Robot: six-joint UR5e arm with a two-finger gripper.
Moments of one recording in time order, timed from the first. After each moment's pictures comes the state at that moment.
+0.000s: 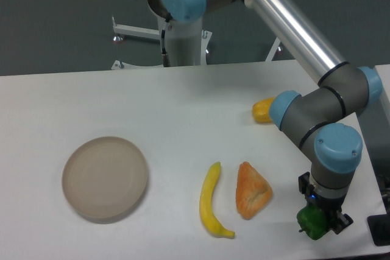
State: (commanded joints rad) arm 2.35 -2.57 -0.59 -1.31 1.62 1.57
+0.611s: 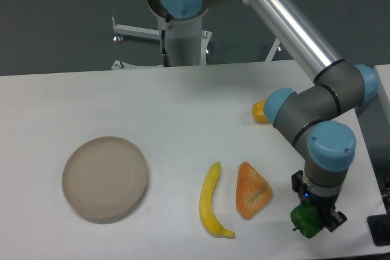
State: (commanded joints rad) arm 2.31 -2.44 -0.73 -1.35 1.62 1.45
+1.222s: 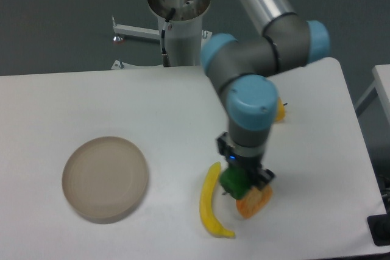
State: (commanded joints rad) arm 2.08 -2.17 -0.99 -1.52 1.51 0.96
